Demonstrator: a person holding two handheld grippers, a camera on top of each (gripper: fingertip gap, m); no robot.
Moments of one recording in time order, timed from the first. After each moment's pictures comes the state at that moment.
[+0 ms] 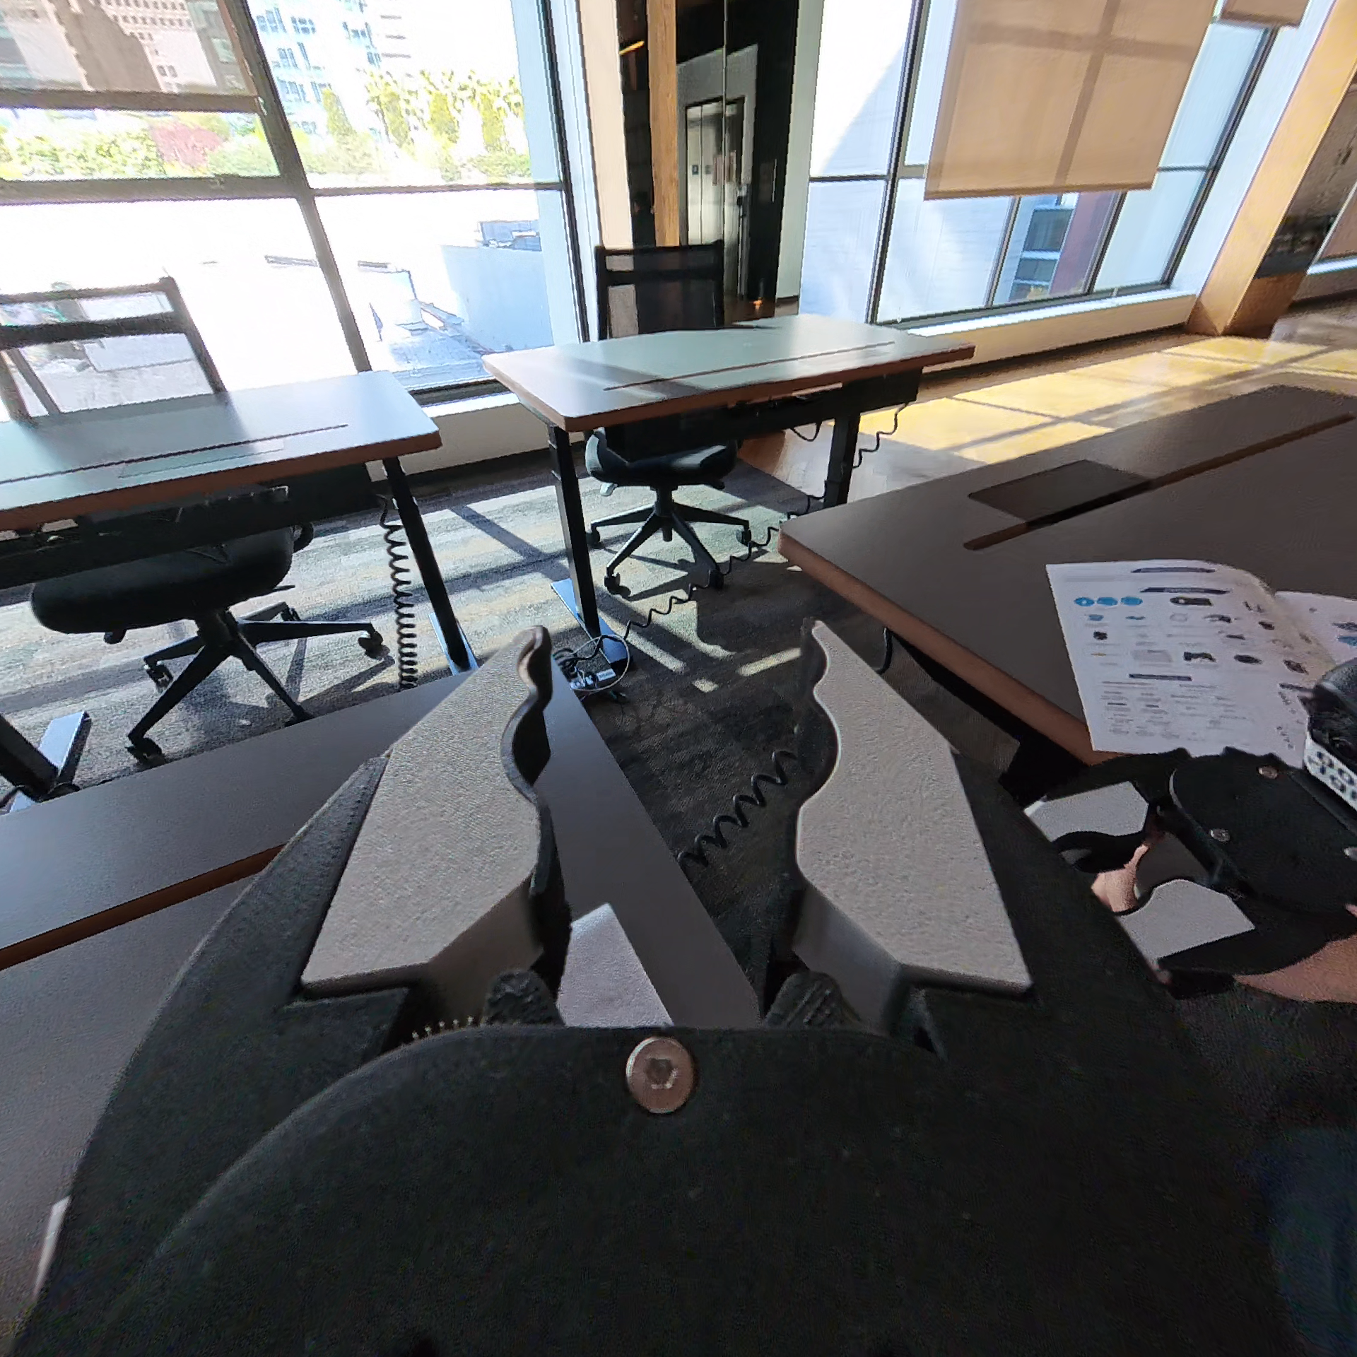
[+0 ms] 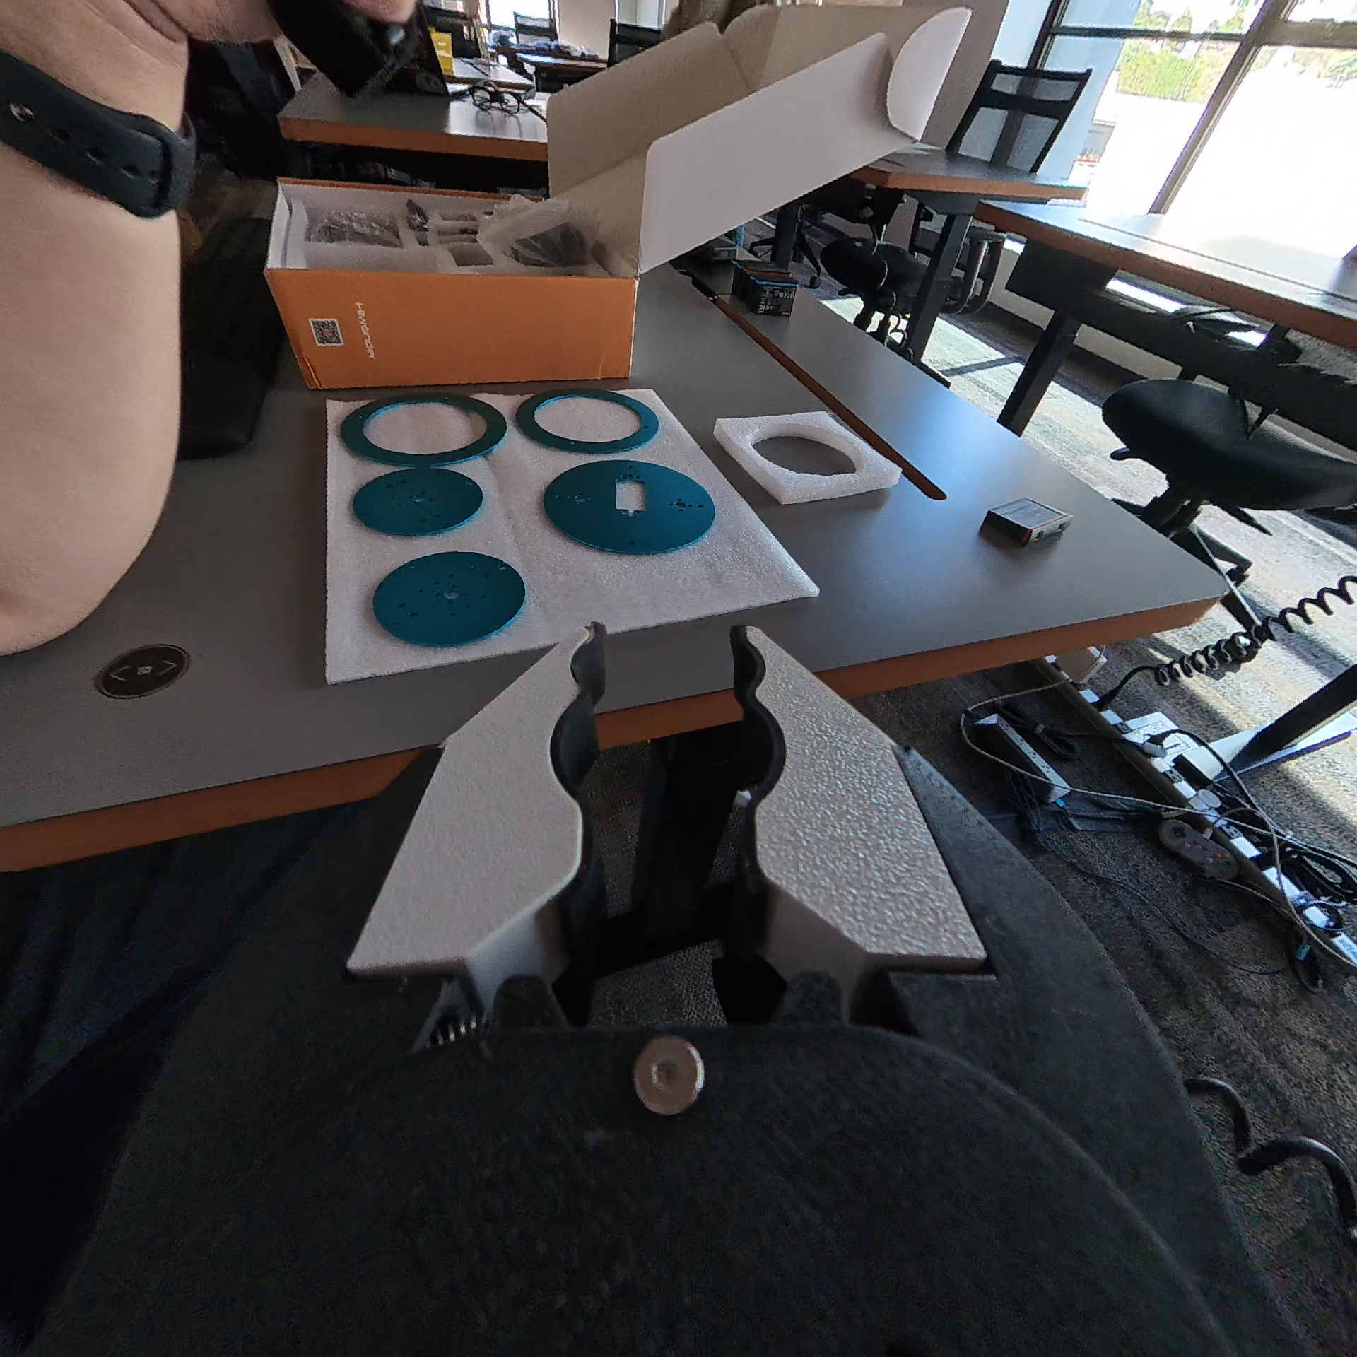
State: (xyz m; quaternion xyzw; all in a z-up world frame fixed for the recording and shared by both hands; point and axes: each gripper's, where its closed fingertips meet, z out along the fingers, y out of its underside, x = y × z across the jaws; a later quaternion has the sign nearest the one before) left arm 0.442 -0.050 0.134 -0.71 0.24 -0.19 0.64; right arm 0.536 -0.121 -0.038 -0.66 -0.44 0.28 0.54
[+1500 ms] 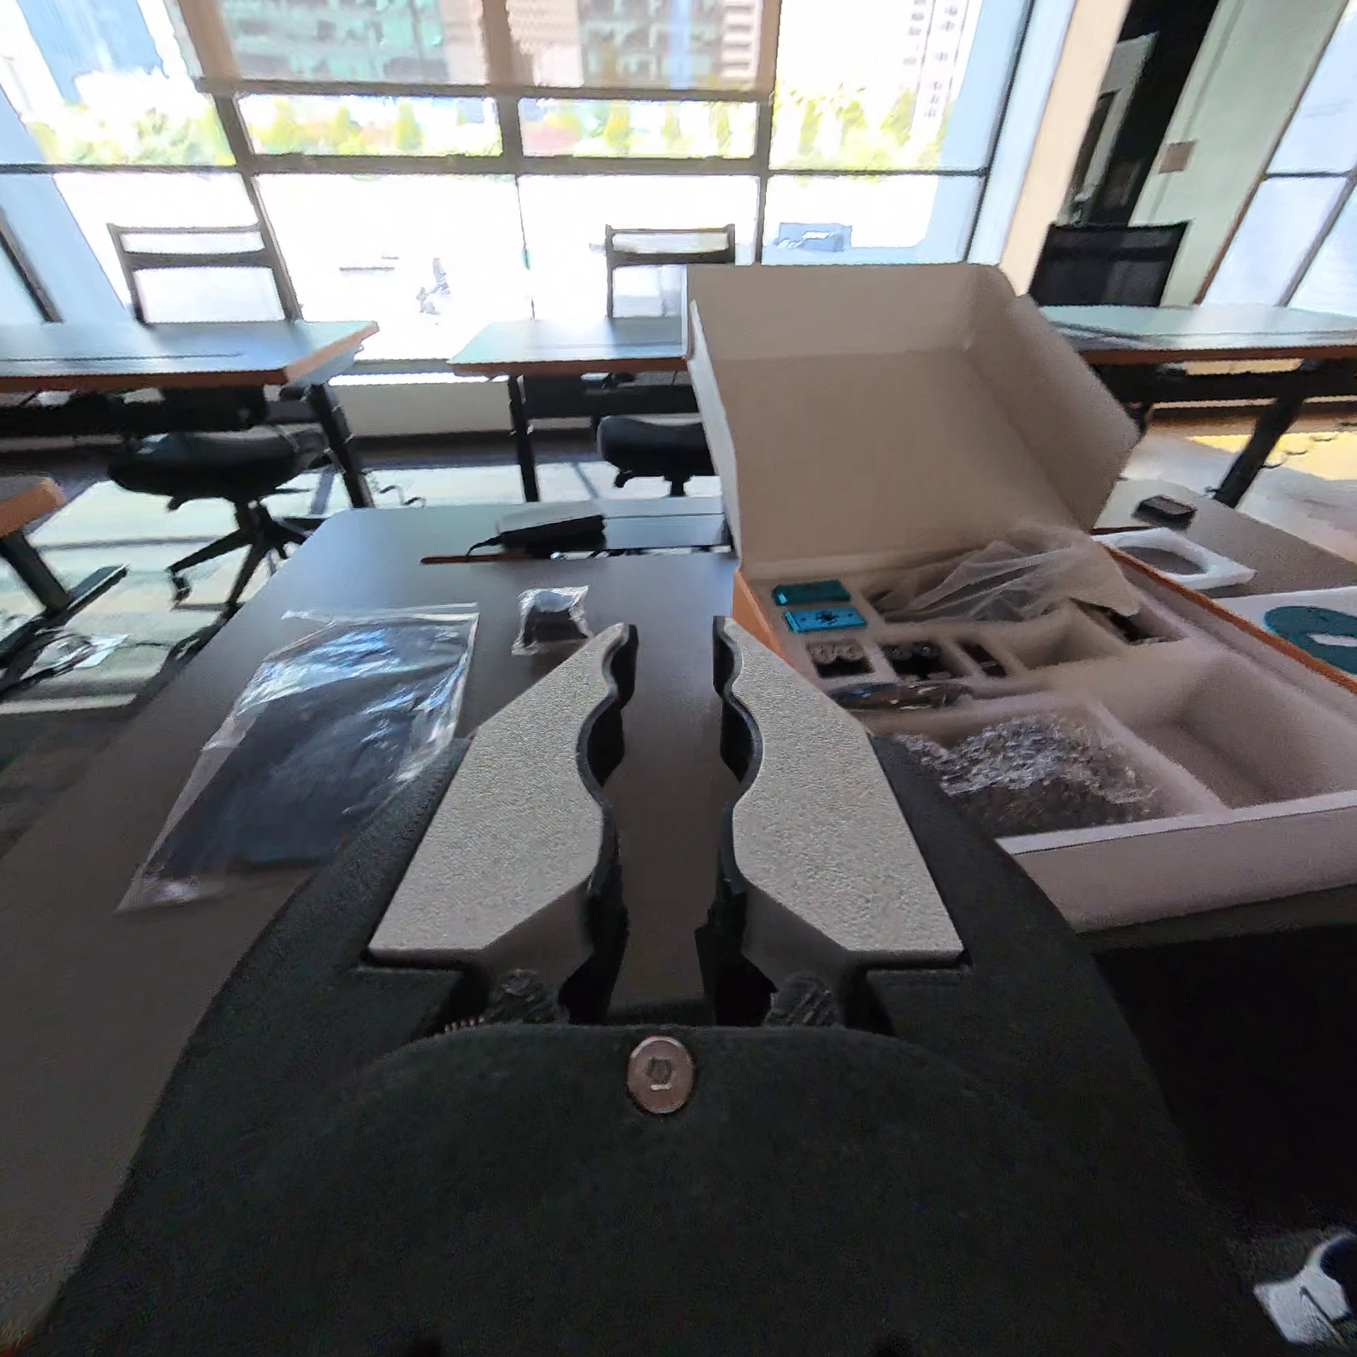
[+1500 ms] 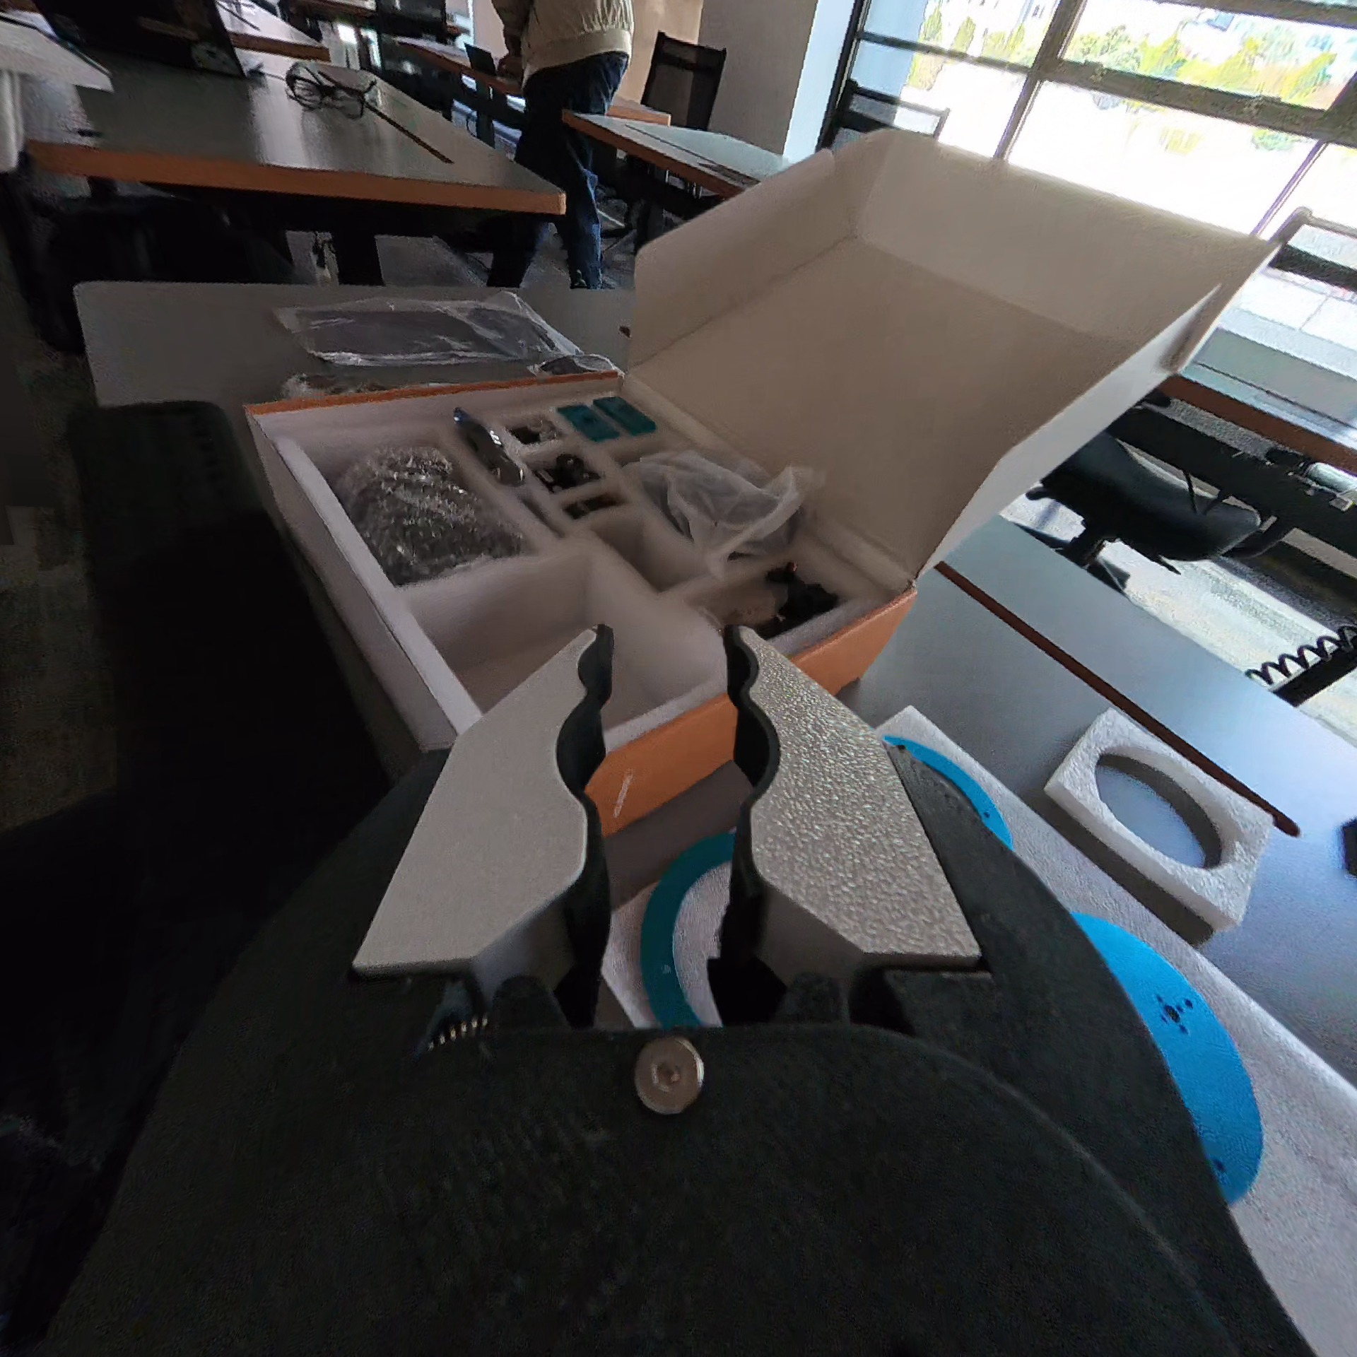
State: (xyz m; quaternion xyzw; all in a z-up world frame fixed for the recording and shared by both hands) left arm -0.352 -0.163 0.061 -0.74 0.09 -0.08 0.66; right arm 0.088 -0.166 0.024 -0.70 -0.36 0.17 0.59
